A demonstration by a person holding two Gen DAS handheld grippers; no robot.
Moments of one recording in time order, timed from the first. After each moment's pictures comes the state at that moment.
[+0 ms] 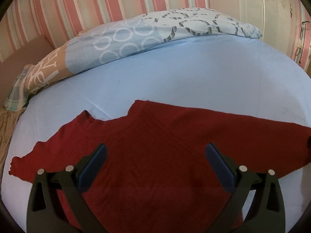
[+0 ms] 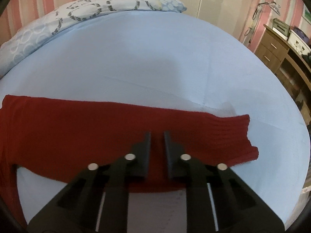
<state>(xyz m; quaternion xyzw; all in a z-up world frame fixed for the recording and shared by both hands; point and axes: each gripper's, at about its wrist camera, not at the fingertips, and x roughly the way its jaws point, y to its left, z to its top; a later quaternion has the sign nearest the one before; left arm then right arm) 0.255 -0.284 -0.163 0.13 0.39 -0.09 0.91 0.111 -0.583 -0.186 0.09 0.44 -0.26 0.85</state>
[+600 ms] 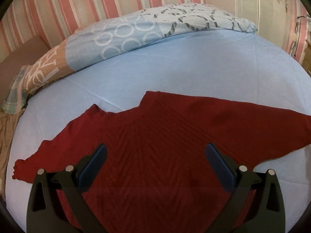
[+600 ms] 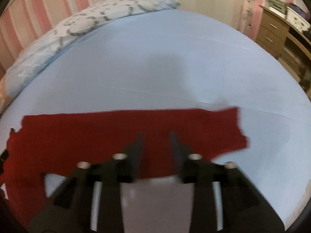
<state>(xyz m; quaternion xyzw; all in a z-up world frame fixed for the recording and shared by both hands) 0.242 -0.251 -0.155 0.15 0.41 -0.11 0.89 0.076 -0.620 -0.166 0.19 0.44 -0.25 0.84</state>
